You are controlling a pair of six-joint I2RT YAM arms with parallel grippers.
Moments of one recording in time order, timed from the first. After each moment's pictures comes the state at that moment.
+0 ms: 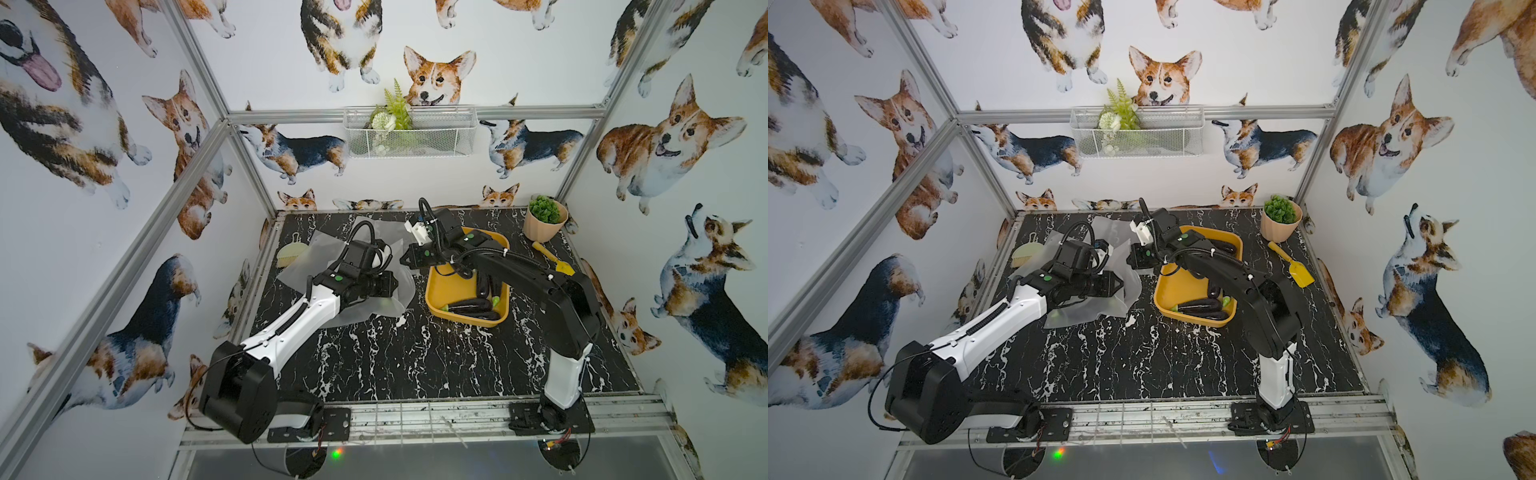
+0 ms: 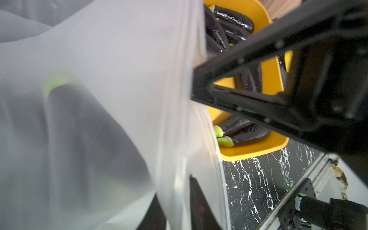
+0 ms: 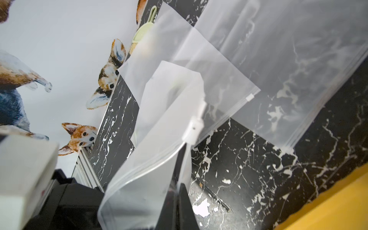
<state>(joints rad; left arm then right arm) -0.51 1.37 1.03 -0.49 0.30 -0.39 0.70 1.91 1.64 -0.51 -0.40 0.44</state>
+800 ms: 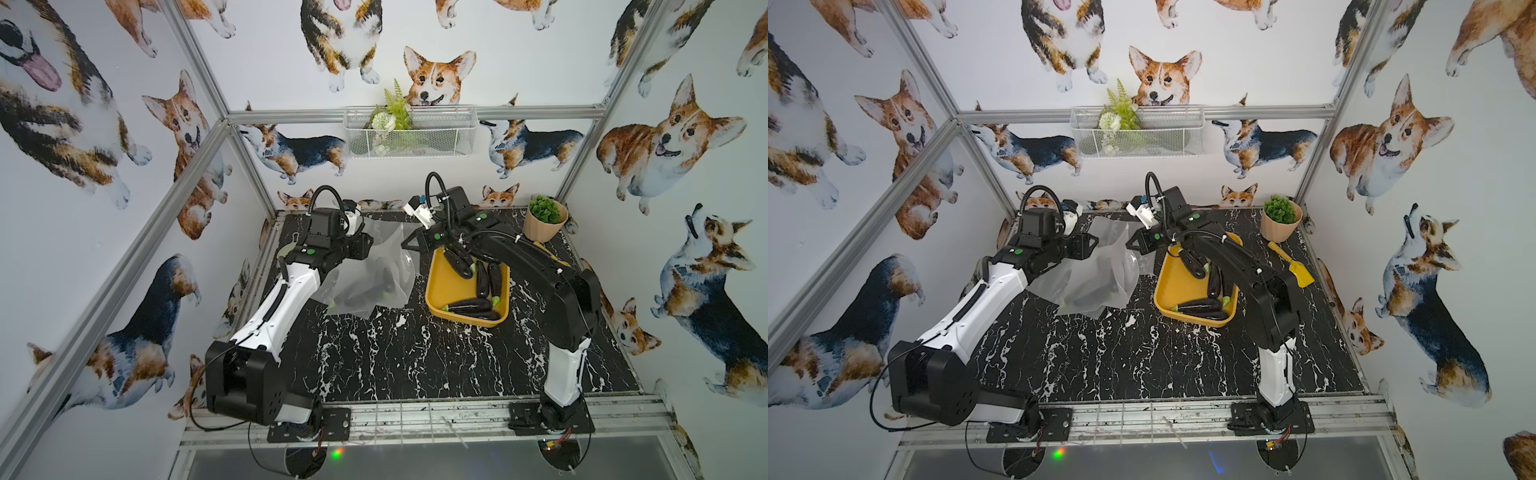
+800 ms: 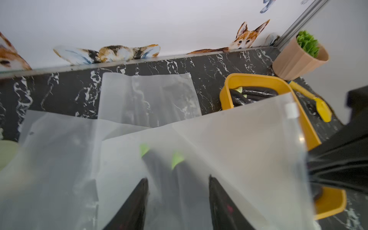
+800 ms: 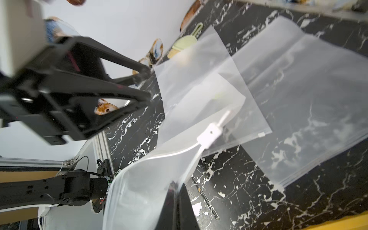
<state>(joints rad) -0.25 1.45 1.27 -0.44 0.24 -0.03 0.61 1.94 1.88 -0.68 -0.65 0.13</state>
